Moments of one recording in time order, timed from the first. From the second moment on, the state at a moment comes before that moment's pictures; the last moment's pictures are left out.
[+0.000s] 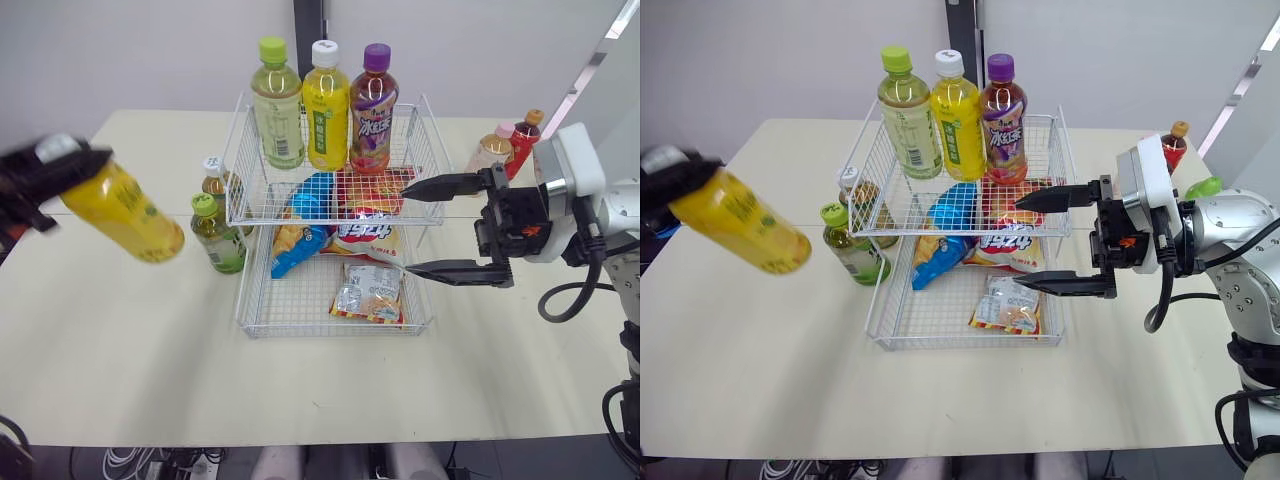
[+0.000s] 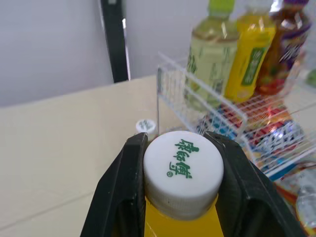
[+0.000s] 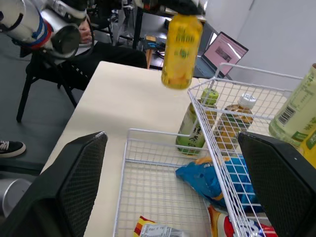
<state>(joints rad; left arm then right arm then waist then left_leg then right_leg) -0.54 1.13 0.86 -0.31 -0.94 1.30 -0.69 -0.65 -0.85 -0.09 -0.41 0.80 0.60 1.15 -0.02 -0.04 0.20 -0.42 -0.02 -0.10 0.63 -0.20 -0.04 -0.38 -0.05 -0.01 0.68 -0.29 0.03</state>
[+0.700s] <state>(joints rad) -1.51 0.90 0.01 0.21 -0.88 1.21 -0.93 -0.50 -0.90 -0.26 -0.48 0.85 0.64 0.99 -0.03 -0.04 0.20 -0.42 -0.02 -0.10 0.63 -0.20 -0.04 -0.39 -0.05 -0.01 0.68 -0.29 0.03</state>
